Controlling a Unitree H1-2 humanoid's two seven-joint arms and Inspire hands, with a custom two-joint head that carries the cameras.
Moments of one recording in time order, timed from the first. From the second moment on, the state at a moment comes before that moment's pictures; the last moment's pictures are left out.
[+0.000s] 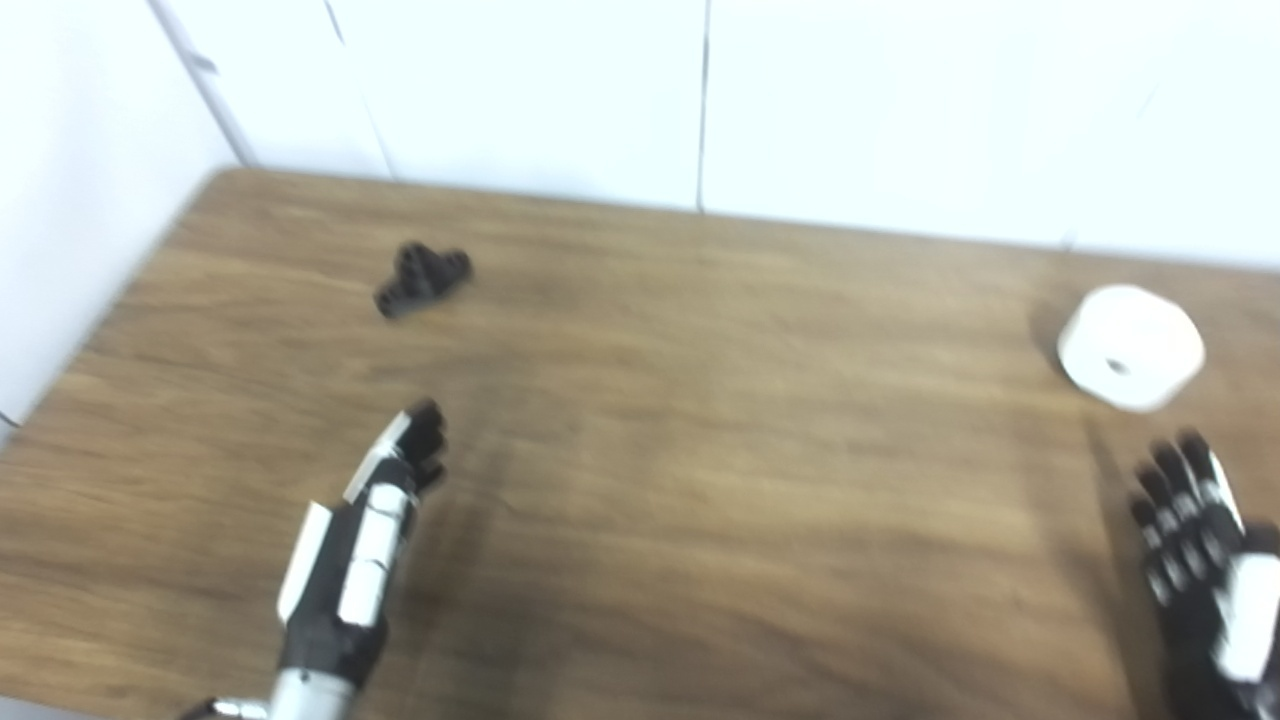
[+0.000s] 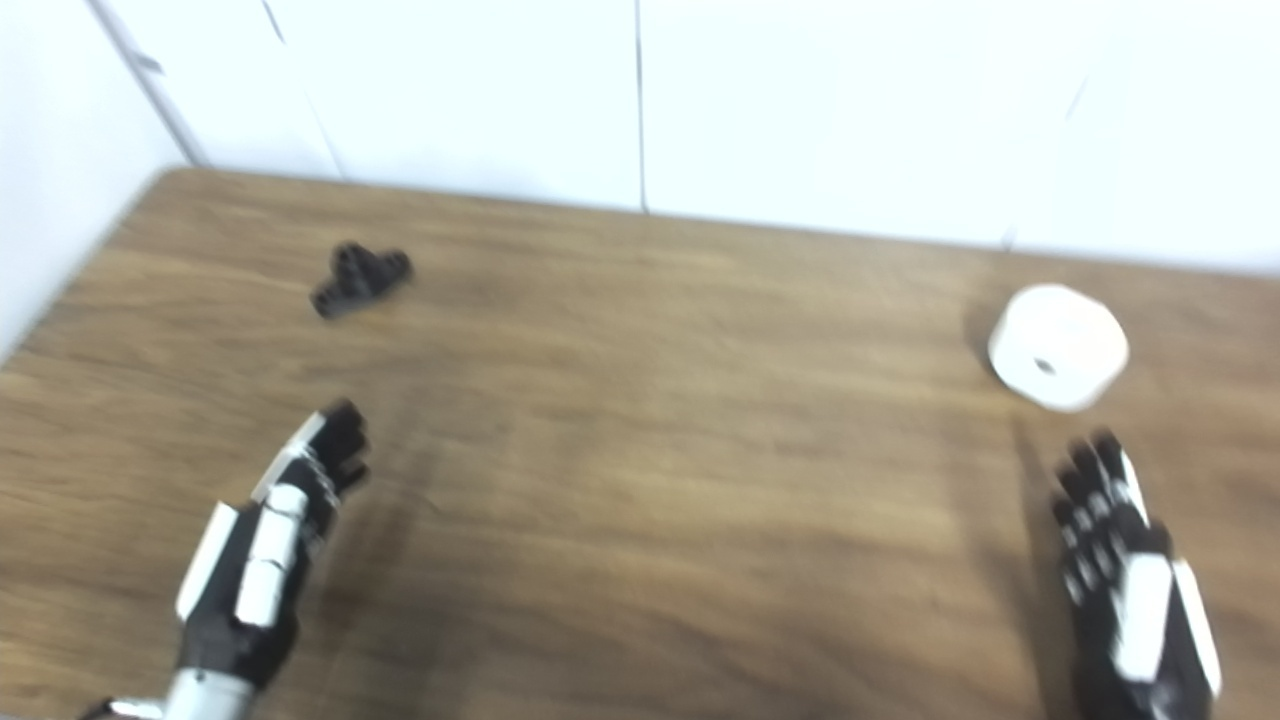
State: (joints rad) left arm 0.45 0.12 0.09 -0.49 -0.10 0.01 -0.04; right arm 0.23 -0.10 -0.27 -0.27 0.18 0.02 0.20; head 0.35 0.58
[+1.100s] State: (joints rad) left arm 0.45 0.12 0.03 -0.37 -0.01 -0.14 0.03; right arm 0.23 -0.12 -0.29 -0.21 0.17 -0.08 0.23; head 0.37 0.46
